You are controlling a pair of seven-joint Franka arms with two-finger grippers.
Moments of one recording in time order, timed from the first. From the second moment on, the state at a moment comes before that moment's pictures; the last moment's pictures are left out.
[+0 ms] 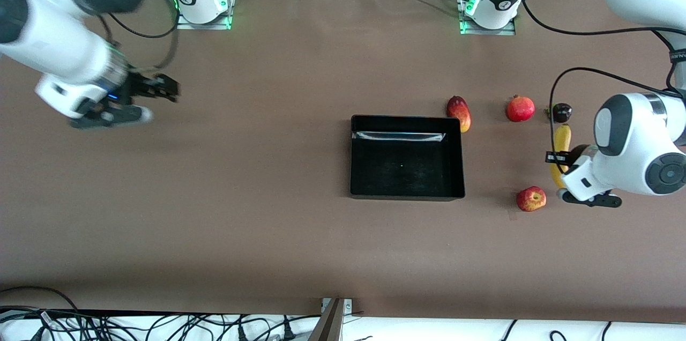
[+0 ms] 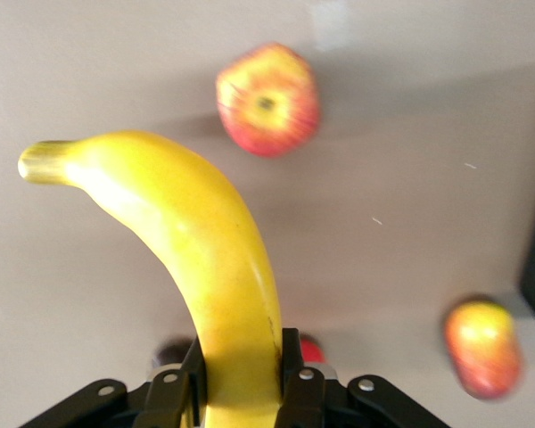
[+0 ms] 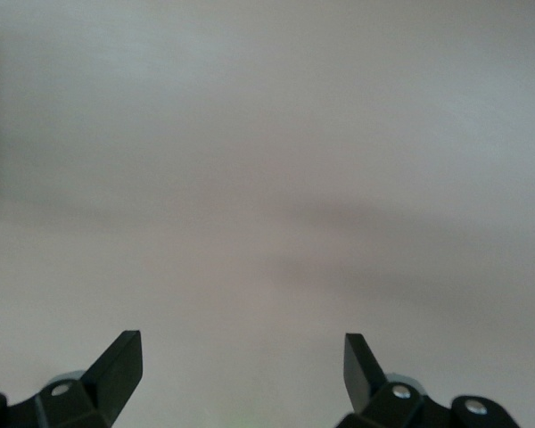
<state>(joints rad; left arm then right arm) -0.04 0.59 0.13 -1.45 0.04 1.70 0.18 0.26 0.19 0.04 -1.63 -0.01 1.70 0.09</state>
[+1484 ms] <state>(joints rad) 0.07 0.80 0.13 -1.53 0.08 2.22 0.22 0.74 0.85 0.04 -1.34 0.01 2.37 0.72</state>
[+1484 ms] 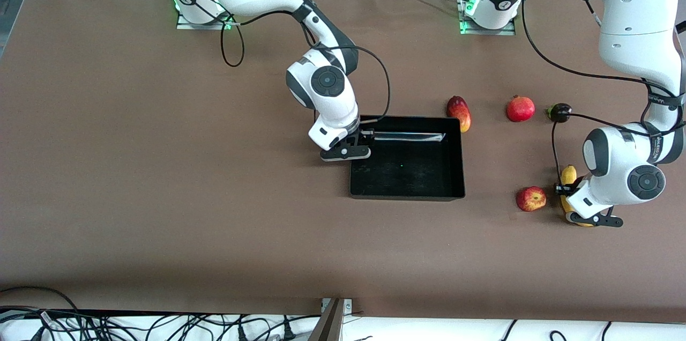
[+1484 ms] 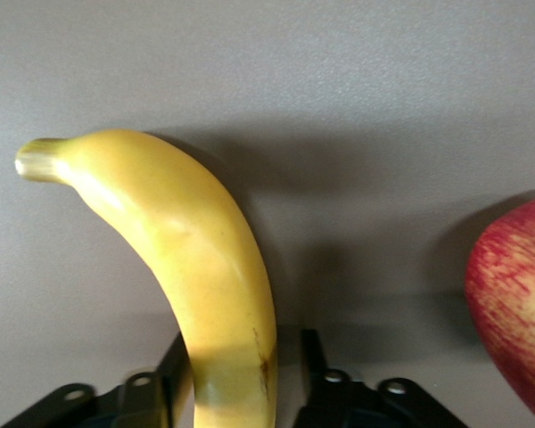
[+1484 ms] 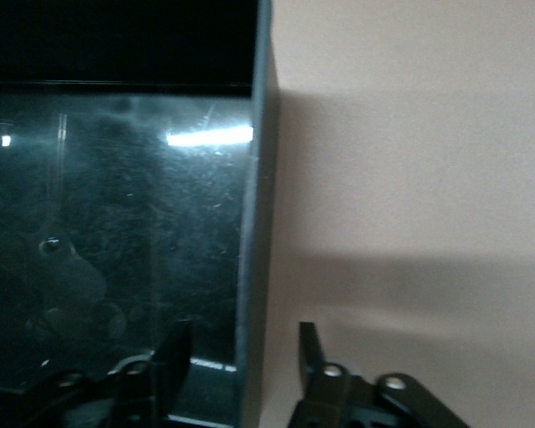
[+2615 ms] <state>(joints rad) -0.03 0.26 0.13 -1.49 0.00 1.57 0.15 0.59 0.54 -0.10 -1.44 0.02 2.01 0.53</state>
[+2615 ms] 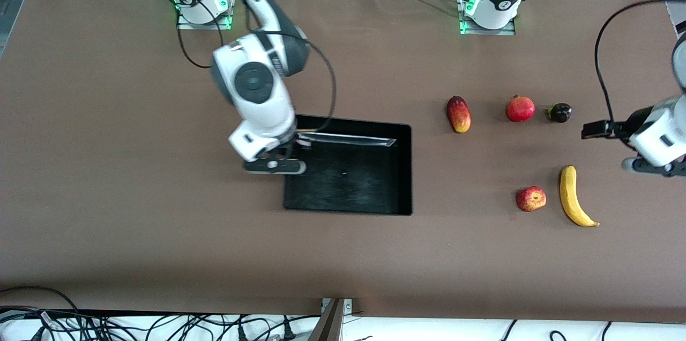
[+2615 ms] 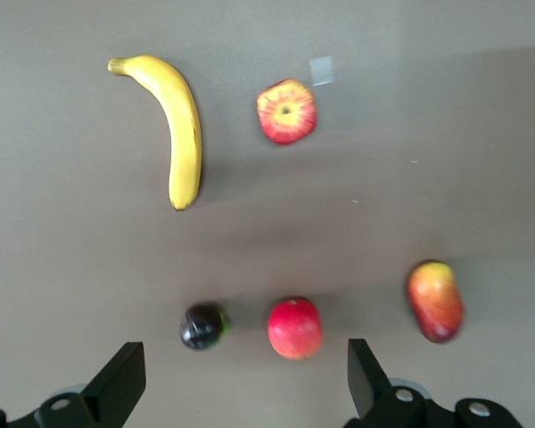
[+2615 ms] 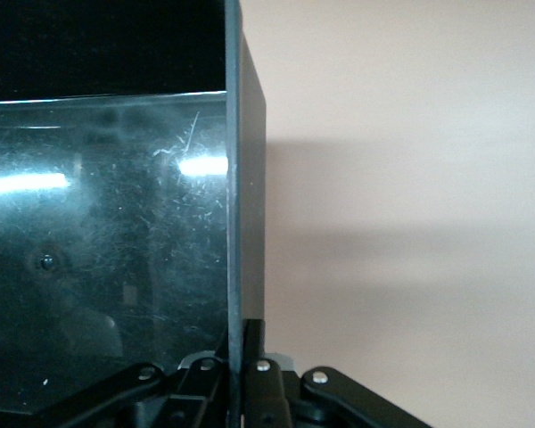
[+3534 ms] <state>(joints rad) -0.16 0.02 0.13 -1.50 -0.03 1.49 -0.07 0.17 0.30 -0.22 -2.04 0.10 2.35 -0.07</state>
